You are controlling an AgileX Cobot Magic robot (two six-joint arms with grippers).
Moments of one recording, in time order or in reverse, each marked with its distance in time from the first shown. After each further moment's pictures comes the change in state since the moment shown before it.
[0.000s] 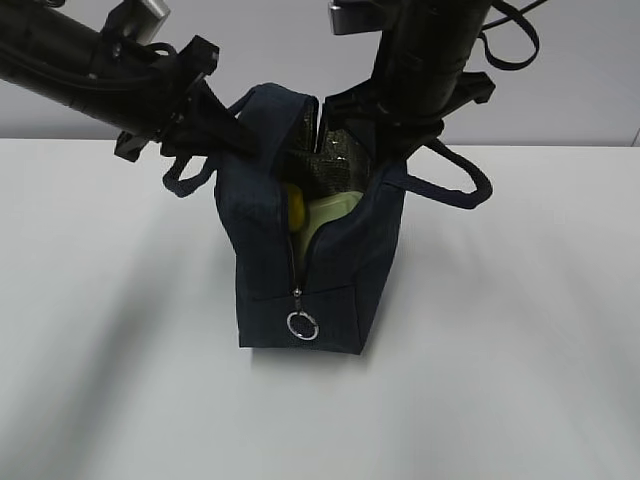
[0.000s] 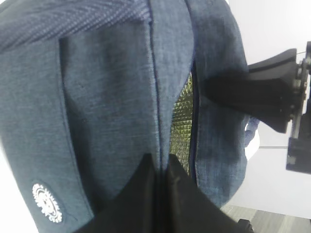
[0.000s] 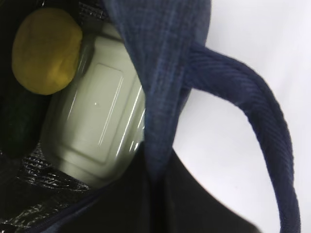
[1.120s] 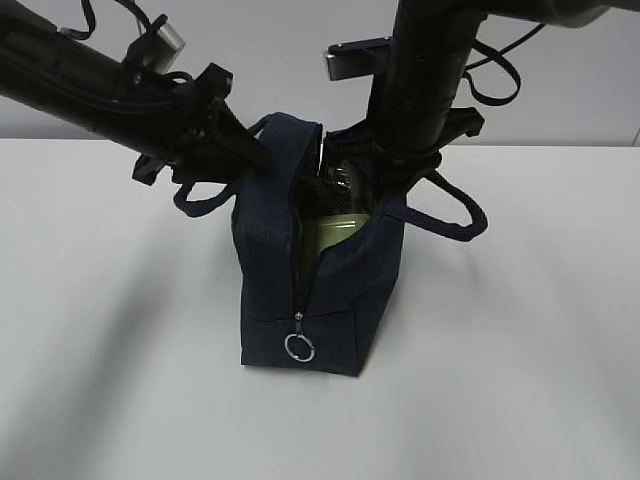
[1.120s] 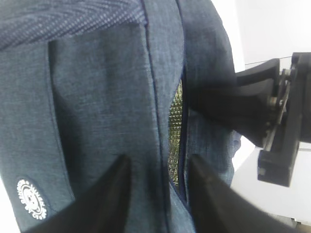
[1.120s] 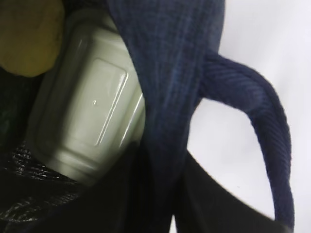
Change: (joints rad) left arm -0.002 0.073 0.000 -0.050 -0.001 0.017; right arm 0.000 0.060 0.033 -0.015 -0.010 0.002
